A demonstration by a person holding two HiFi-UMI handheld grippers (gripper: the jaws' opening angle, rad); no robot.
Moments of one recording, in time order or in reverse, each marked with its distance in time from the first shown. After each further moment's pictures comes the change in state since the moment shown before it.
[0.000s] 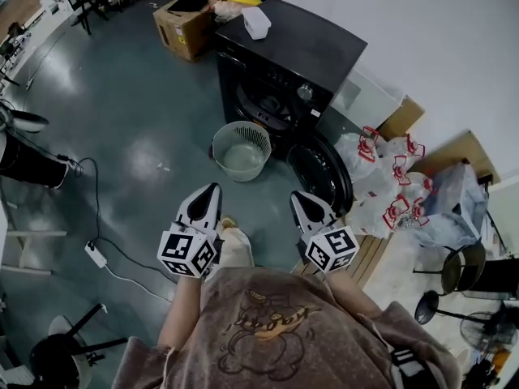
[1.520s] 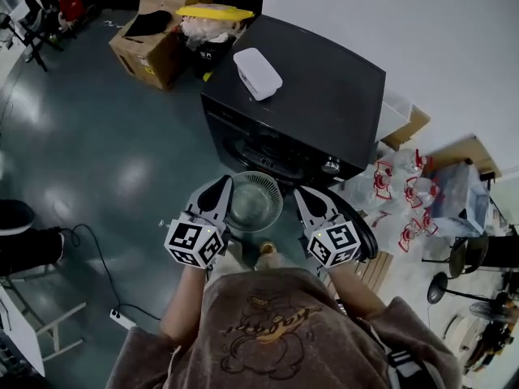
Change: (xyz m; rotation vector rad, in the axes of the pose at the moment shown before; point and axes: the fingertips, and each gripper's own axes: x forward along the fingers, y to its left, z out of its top) left arm 0.346 0.201 0.095 -0.003 0.092 -0.266; right arm 0.324 -0.162 0.105 0.035 0.006 -0.201
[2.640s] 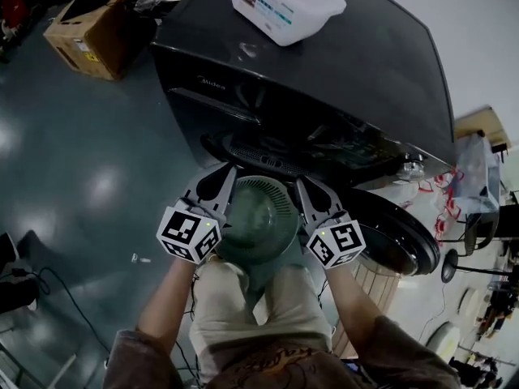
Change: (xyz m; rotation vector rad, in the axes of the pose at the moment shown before) left arm 0.171 0.181 -0.257 0.026 0.043 -0.258; right arm 0.196 -0.120 -0.236 -0.005 -0.074 -0.215
